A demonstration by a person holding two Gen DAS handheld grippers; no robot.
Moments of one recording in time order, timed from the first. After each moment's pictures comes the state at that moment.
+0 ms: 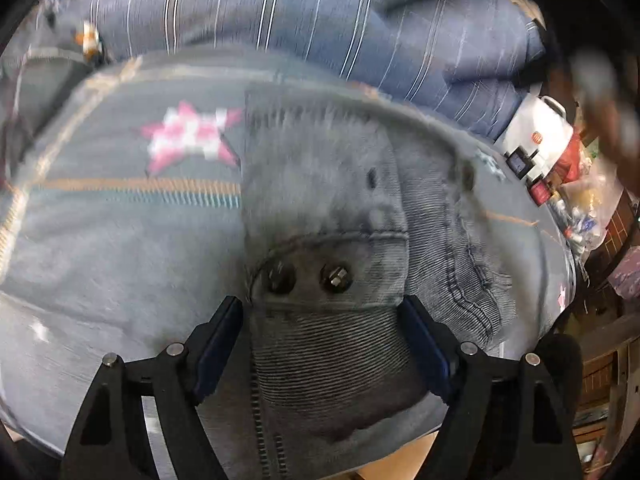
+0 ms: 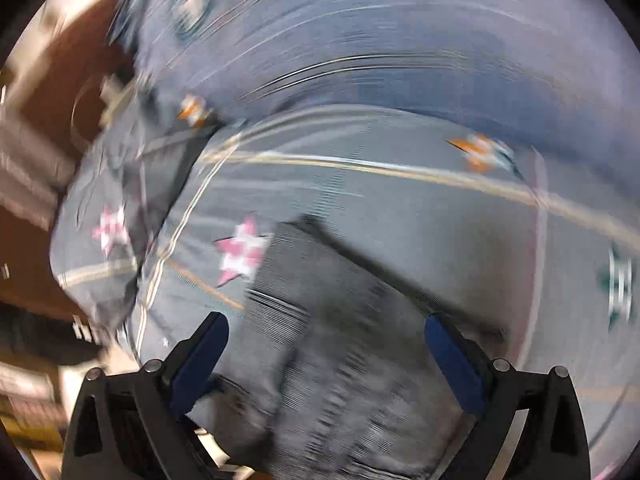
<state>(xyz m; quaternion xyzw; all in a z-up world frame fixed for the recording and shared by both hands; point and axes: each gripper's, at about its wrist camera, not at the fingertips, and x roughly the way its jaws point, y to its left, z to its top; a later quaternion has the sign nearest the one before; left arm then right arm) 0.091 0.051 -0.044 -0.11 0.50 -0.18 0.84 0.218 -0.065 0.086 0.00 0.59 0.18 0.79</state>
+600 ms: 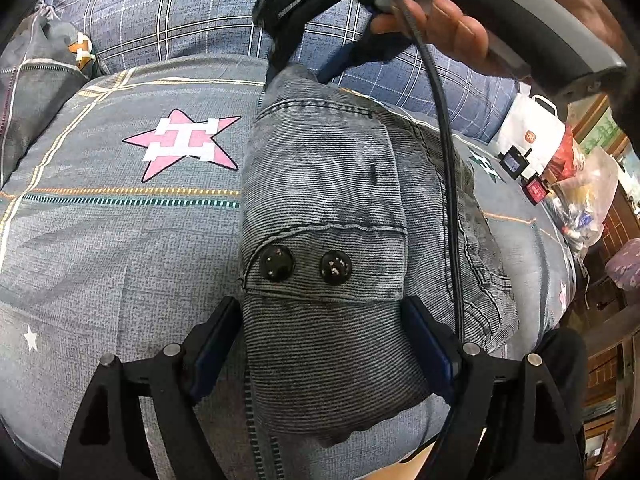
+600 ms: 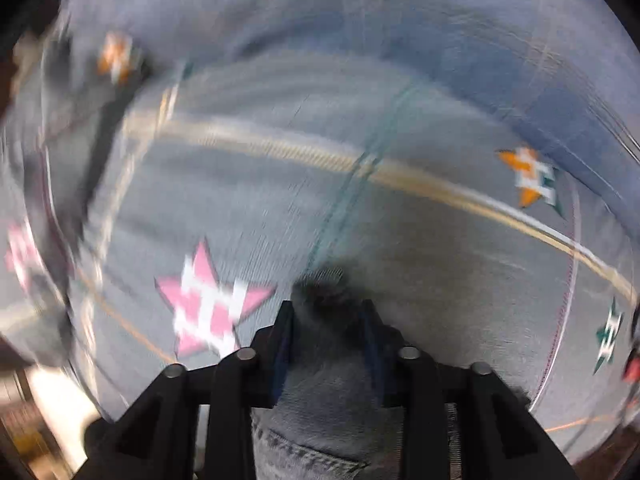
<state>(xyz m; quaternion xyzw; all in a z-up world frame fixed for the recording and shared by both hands) 0.084 0.042 -0.041 -0.09 0.48 -0.19 0.85 0.304 -0.019 0.026 -0.04 0.66 0.07 0.75</state>
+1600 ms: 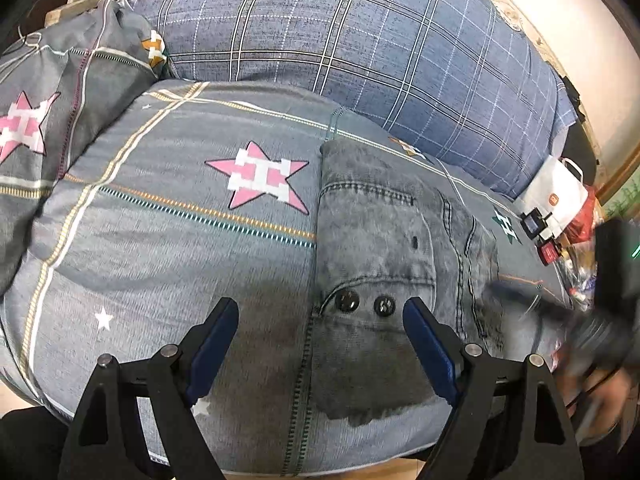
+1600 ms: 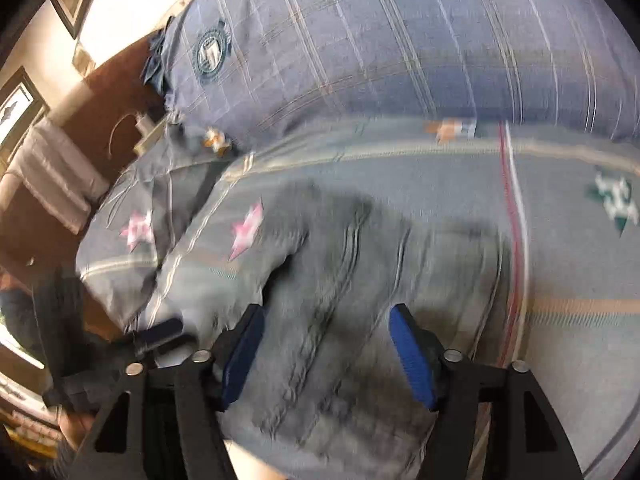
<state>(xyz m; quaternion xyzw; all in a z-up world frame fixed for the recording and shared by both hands) 0.074 0.079 0.005 -0.15 0.47 -0.11 0.86 0.080 -0.161 0.042 0.09 0.49 0.19 0.84</state>
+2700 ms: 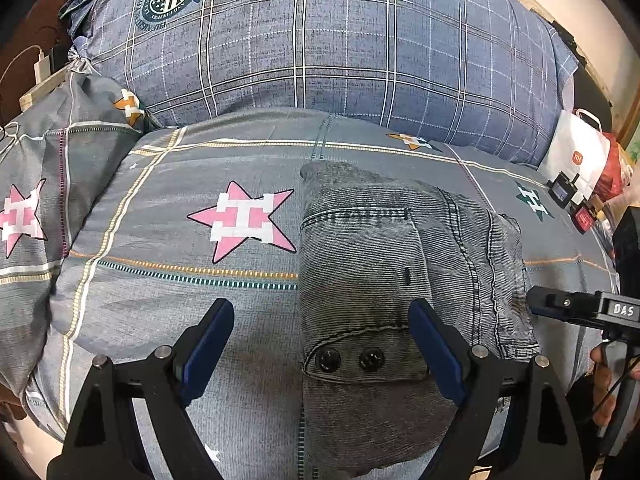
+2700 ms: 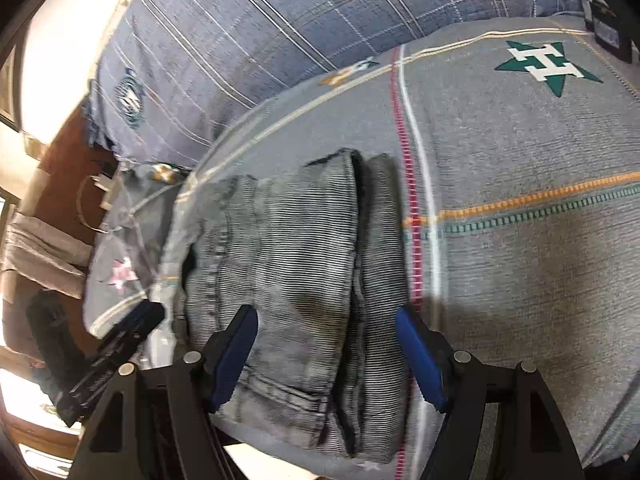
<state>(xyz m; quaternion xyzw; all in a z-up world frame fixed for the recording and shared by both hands) 0.100 0.034 0.010 -0.04 0.46 -0.09 0.89 0.092 -0.237 0.001 0.24 0.52 0.12 0.81</state>
